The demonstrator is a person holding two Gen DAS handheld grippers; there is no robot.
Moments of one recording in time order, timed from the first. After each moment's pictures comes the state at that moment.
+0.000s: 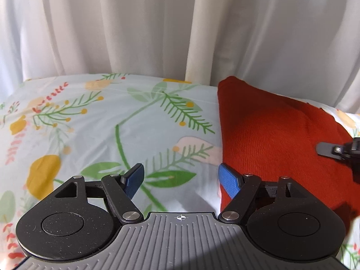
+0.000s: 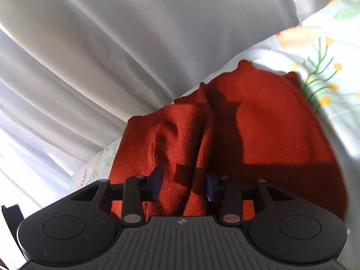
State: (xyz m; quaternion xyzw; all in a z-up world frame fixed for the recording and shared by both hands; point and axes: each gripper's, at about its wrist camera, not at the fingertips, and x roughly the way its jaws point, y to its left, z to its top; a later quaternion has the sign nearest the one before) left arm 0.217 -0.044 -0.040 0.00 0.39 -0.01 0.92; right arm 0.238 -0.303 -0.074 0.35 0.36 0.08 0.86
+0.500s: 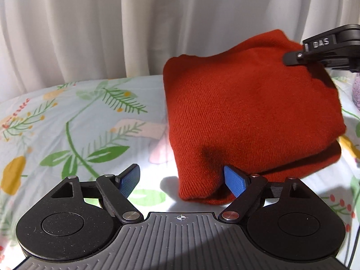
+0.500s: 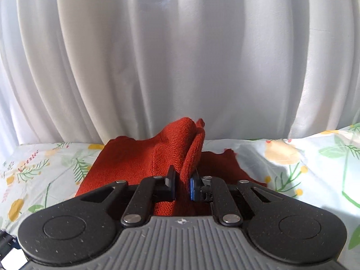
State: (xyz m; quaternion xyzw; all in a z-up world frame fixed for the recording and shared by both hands) left arm 0.173 -0.107 -0.061 0.06 0.37 -0.11 0.92; right arm 0.237 -0.282 -0.008 0.09 0.29 0.00 0.95
